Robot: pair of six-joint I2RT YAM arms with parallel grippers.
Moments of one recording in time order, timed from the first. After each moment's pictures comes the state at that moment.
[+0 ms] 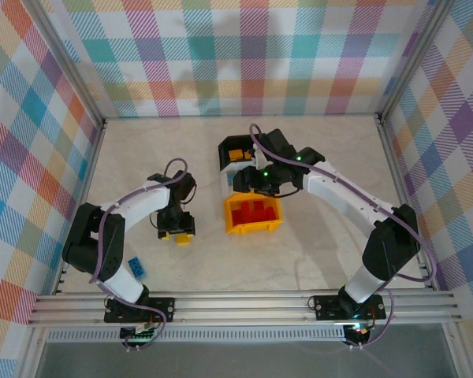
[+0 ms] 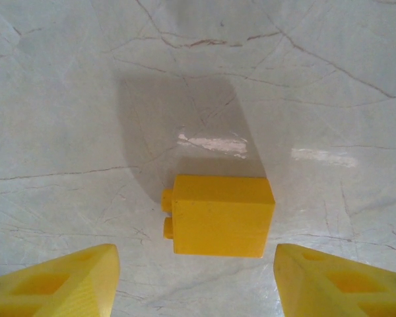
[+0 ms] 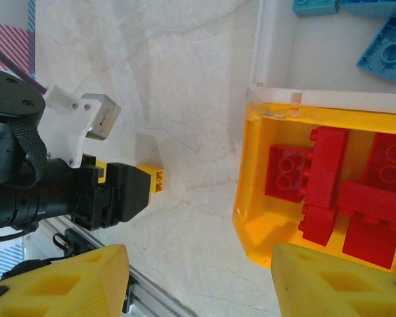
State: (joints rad) left arm -0.39 1.61 1.00 -1.05 0.01 -0.54; right arm 0.67 1.62 1.46 -0.82 -0.37 0.61
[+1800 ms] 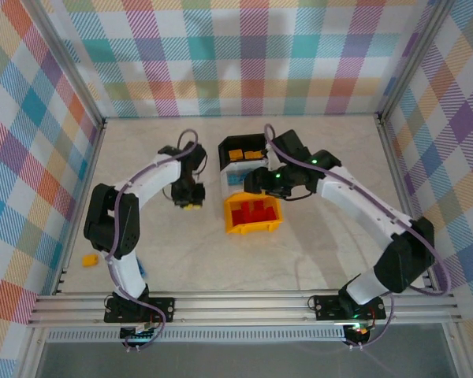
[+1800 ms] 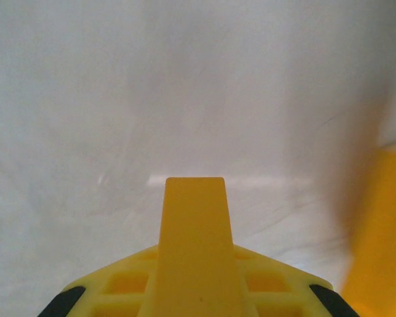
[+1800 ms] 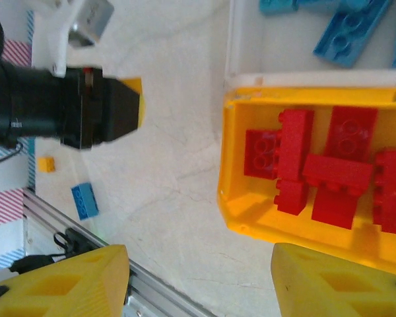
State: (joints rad) left arm -0.39 1.85 1.49 -1.11 0.06 -0.48; right arm 0.62 1.48 1.41 -0.87 -0.35 0.62
